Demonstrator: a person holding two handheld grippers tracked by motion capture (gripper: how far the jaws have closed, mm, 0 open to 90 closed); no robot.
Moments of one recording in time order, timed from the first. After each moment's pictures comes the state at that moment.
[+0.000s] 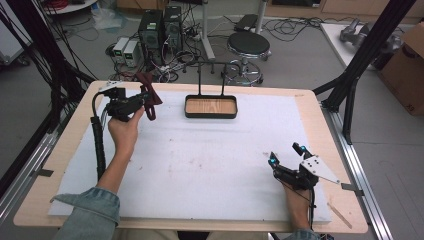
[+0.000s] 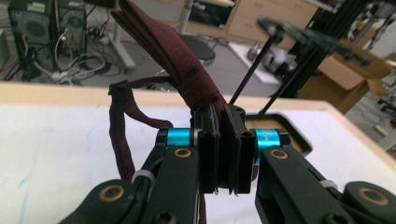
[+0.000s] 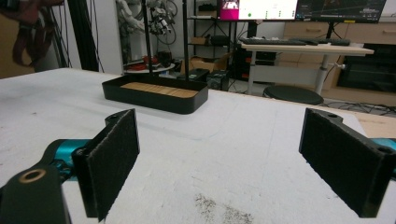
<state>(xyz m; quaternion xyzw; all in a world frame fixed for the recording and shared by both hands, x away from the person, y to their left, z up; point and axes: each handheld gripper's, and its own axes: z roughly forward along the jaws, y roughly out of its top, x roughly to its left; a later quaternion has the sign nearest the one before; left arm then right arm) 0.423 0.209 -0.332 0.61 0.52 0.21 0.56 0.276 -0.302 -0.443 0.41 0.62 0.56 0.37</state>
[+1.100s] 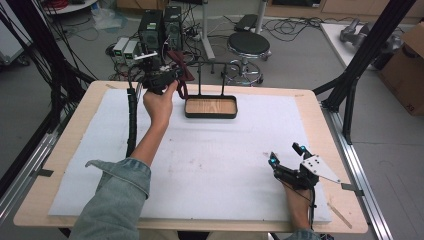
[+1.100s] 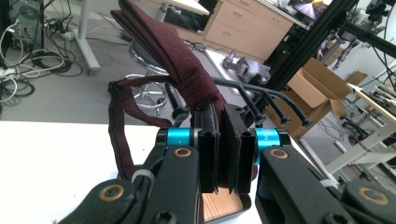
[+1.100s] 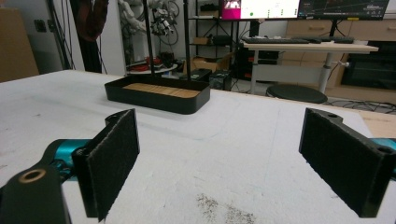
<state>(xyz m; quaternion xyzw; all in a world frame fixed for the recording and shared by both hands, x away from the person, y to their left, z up) 0.472 0.127 -0.290 0.59 0.53 0.16 0.59 0.277 -0.304 -0.443 0.41 0.61 0.57 0.37</state>
